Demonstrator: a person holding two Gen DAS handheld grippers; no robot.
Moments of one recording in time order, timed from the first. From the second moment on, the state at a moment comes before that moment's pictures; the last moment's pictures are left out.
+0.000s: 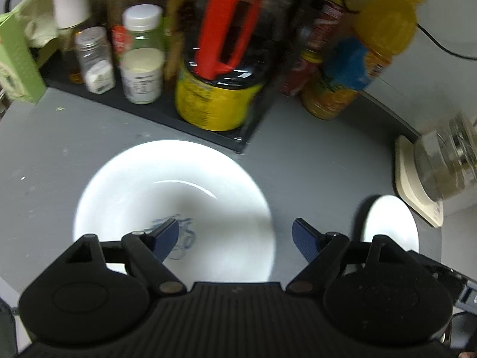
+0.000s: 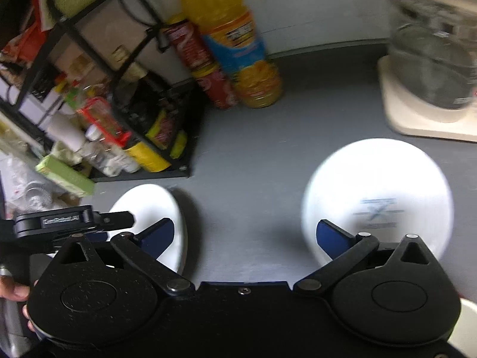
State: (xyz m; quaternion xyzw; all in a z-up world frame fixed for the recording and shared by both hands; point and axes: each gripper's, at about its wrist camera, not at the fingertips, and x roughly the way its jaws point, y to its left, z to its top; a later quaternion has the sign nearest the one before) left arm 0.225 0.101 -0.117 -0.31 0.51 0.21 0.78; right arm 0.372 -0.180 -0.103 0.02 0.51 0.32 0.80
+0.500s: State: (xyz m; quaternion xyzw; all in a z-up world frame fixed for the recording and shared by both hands) left arm 0.274 0.041 -0.127 -0.30 0.52 0.15 0.79; right arm 0.394 -0.251 -0.107 0.04 0.51 0.25 0.82
